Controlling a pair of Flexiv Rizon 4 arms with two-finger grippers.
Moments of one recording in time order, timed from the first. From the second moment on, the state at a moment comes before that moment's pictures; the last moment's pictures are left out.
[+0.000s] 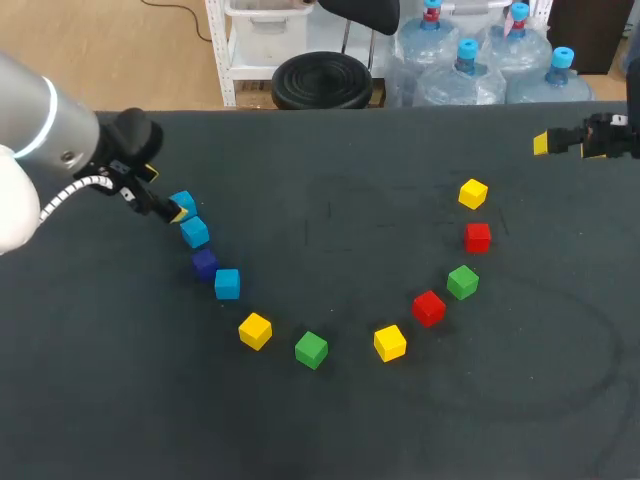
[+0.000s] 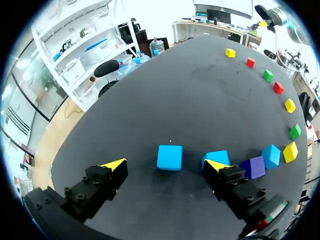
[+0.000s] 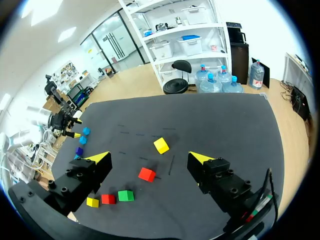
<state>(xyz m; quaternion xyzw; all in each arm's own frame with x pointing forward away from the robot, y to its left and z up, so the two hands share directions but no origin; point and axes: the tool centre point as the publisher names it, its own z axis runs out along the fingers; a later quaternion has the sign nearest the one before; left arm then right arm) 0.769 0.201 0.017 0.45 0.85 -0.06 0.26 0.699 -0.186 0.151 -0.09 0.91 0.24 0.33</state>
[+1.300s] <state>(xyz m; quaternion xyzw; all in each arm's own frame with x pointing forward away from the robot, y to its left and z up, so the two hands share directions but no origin) 0.777 0.174 0.007 0.49 0.82 -0.09 0.27 0.699 -0.186 0.151 -0.09 0.91 0.24 0.33</state>
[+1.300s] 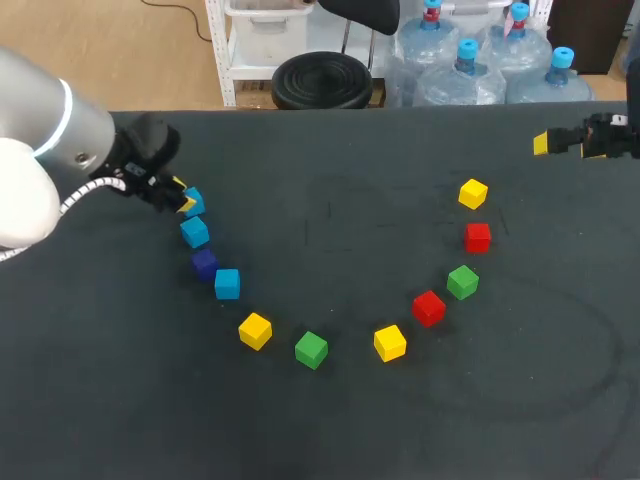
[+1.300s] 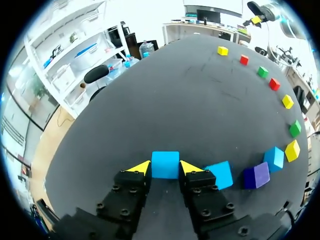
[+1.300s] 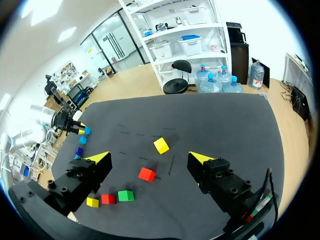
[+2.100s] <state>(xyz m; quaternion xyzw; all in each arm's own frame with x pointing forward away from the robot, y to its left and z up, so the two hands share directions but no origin) 0.791 0.062 0.049 0.61 0.74 -0.11 0.27 0.699 -0.186 0.151 -0.09 0.91 0.24 0.33</state>
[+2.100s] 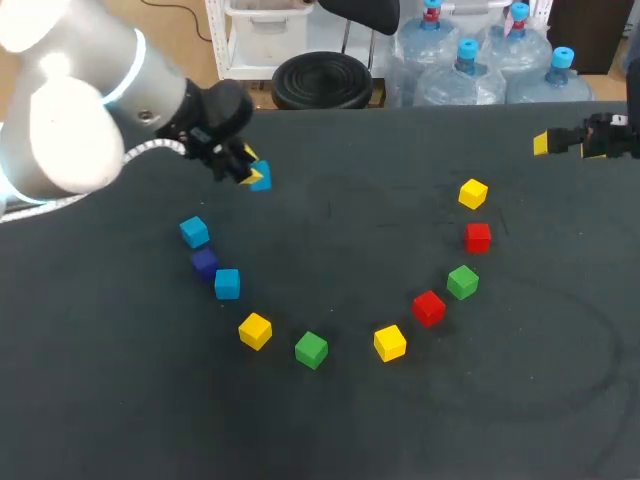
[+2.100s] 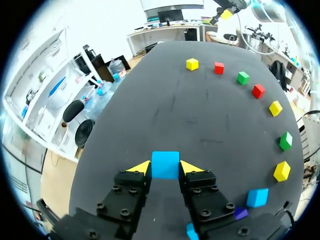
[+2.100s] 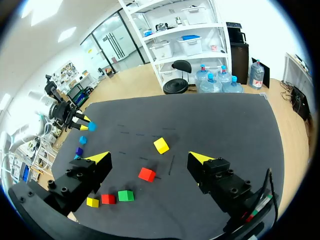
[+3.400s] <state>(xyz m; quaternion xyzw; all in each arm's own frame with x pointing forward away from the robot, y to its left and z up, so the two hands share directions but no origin) 0.746 -0.053 0.035 0.63 0.71 -0.16 0.25 0.699 -0.186 0.151 -0.09 0.91 0.24 0.33</state>
